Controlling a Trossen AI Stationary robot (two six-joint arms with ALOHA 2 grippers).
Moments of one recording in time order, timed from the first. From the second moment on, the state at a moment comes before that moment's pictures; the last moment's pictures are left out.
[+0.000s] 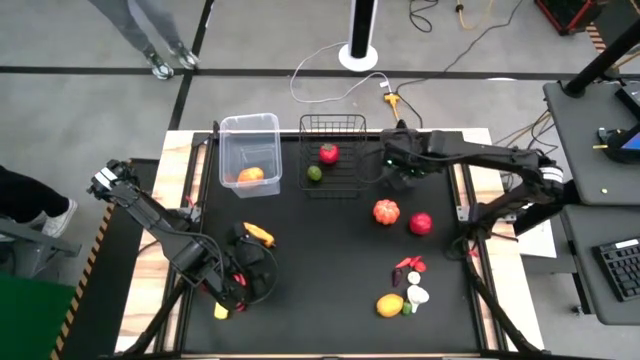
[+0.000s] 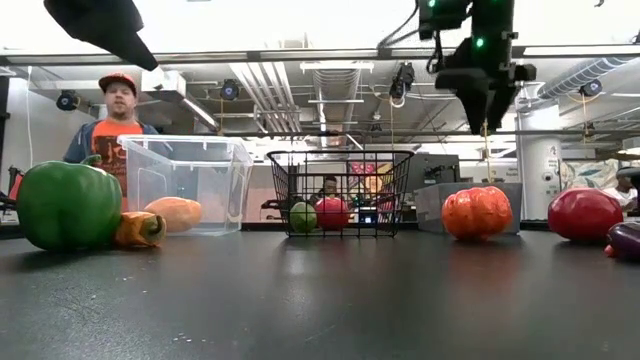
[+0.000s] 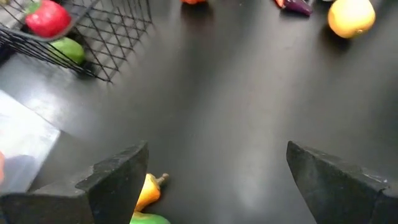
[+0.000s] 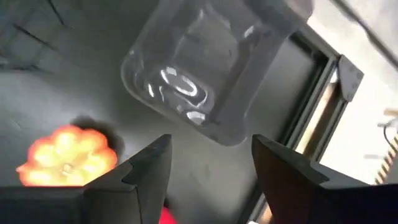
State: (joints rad) left arm -0.71 1.37 1.06 -0.82 -0.71 -0.93; right arm -0.29 1.41 1.27 -1.31 0.41 0.66
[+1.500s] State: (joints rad) left arm -0.57 1.57 1.06 -0.77 -0.54 -0.51; right arm 0.48 1.36 0.98 -0.37 0.66 0.46
